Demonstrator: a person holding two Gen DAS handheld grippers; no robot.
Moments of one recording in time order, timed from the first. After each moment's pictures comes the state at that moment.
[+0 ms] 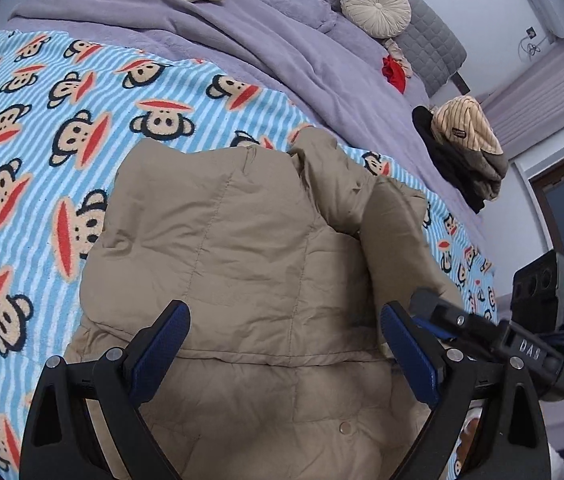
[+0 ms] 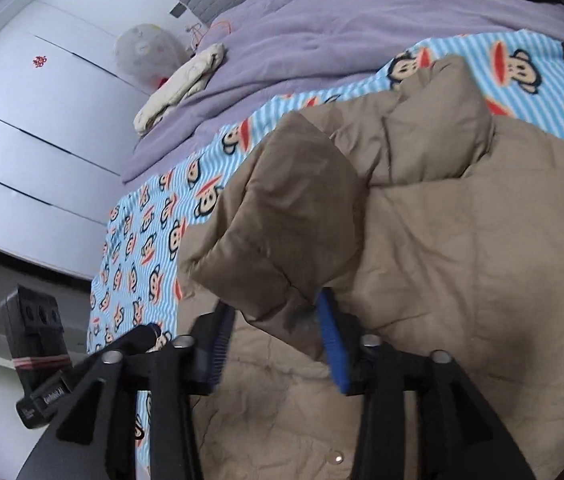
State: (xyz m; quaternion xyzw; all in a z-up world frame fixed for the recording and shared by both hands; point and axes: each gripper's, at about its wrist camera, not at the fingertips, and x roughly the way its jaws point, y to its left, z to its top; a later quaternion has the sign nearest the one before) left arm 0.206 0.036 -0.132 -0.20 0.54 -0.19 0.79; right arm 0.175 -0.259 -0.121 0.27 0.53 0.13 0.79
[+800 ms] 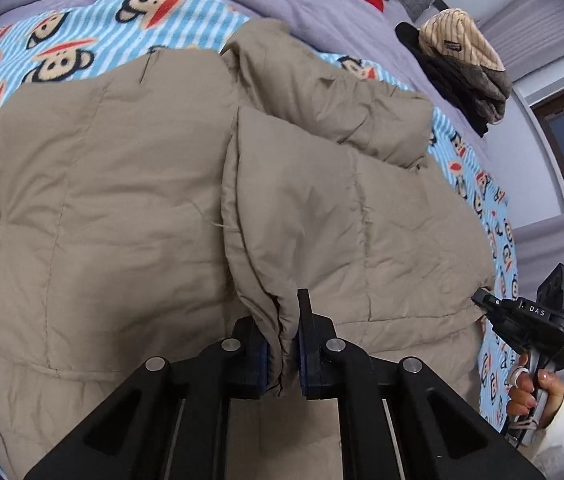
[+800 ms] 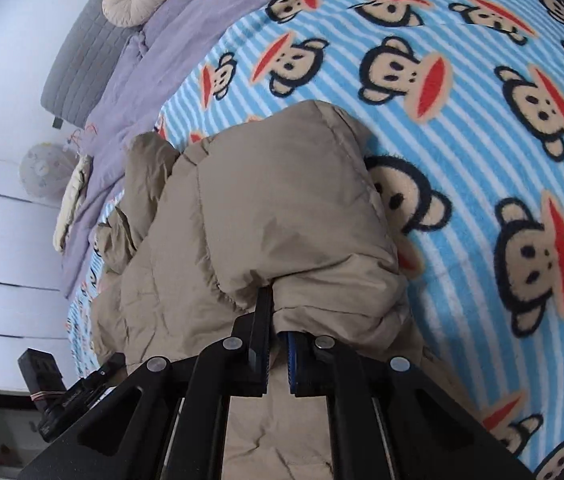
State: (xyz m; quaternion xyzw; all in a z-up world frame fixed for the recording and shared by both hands) left arm 0.215 -0.058 -0.207 -0.12 0.61 -0.23 0.74; right arm 0.080 -0.495 -0.173 0.39 0.51 -0.09 0.76
